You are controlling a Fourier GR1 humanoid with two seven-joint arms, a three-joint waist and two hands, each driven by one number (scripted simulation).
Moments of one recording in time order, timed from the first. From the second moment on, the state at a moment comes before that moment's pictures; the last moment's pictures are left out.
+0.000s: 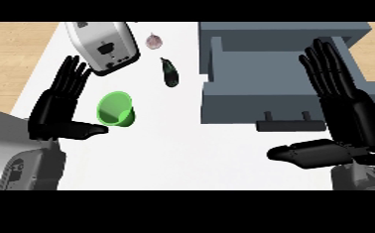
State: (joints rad) left arm -0.21 0.19 0.19 -1.36 0.26 -0.24 -0.15; right arm -0.16 -0.16 -0.02 -1.91 -0.08 0.13 0.07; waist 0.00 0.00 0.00
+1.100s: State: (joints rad) left arm -0.45 0.28 0.26 -0.40 0.05 -0.29 -0.75; right arm -0.29 -0.18 -0.09 -1.86 -0.11 0.15 0.11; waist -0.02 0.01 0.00
